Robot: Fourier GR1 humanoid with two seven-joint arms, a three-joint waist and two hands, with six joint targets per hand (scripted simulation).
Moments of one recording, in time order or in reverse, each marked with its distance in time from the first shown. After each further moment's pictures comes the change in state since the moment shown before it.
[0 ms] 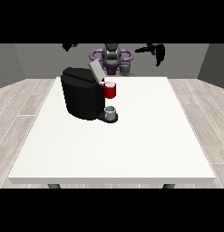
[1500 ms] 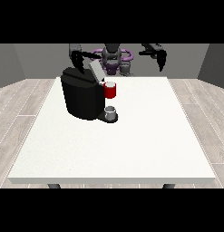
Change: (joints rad) left arm 0.341 -0.038 -0.161 -0.582 0.255 0.015 0.173; right arm -0.302 0.000 -0.037 0.303 0.034 0.072 -0.070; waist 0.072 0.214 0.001
